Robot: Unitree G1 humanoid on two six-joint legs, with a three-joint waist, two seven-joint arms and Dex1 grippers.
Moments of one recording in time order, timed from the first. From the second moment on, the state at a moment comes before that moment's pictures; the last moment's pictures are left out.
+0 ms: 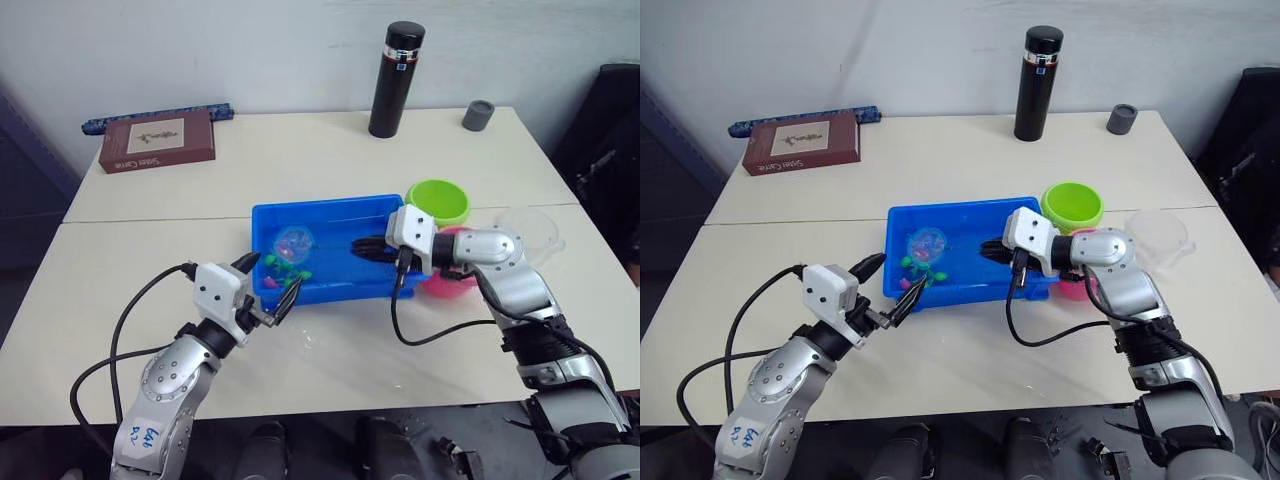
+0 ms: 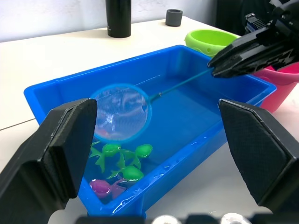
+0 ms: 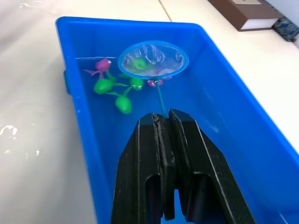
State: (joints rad) left arm 0.07 0.26 0.01 -0.65 -0.27 0.42 -0.27; right arm -0.66 -0.55 0.21 0.14 0.12 0.09 1.09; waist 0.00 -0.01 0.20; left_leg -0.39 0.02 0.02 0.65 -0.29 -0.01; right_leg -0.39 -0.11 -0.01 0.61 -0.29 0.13
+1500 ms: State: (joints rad) left arm 0.11 0.25 0.02 -0.67 -0.27 0.48 -0.21; right arm -0.76 -0.59 0.30 0.37 -0.05 -0.13 1.10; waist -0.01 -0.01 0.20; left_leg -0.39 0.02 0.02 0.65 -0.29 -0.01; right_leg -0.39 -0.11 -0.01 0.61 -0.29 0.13
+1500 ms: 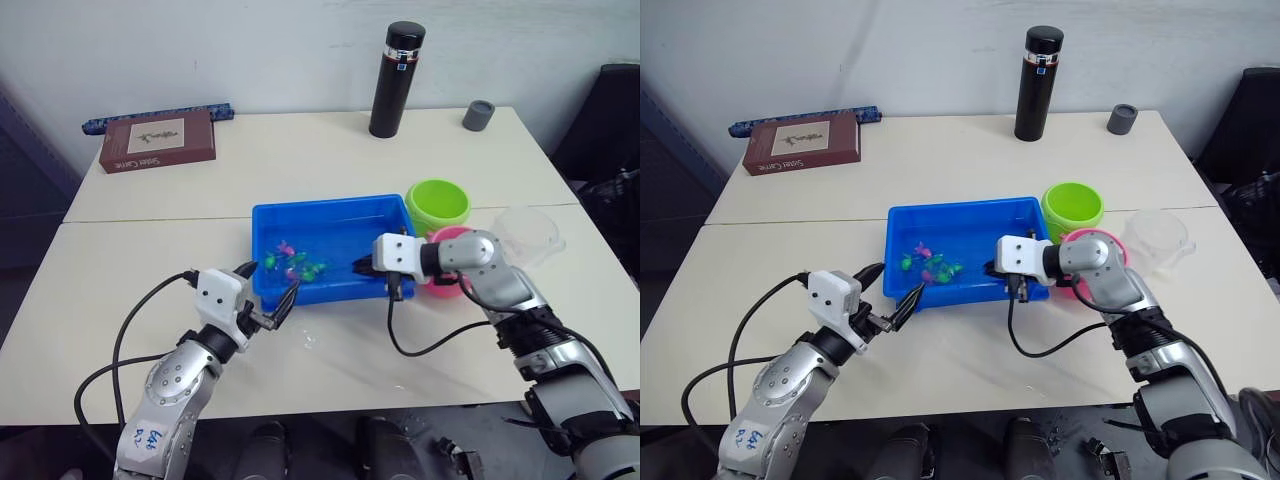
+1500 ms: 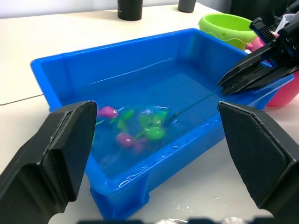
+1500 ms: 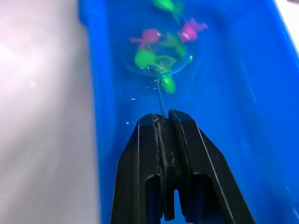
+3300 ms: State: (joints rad) left arm 0.13 0.25 0.06 -0.69 -0.28 0.48 -0.25; right arm -0.66 -0.61 0.22 0.24 0.03 0.11 1.05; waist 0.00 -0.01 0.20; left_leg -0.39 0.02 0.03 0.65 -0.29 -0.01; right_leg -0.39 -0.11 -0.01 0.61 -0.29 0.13
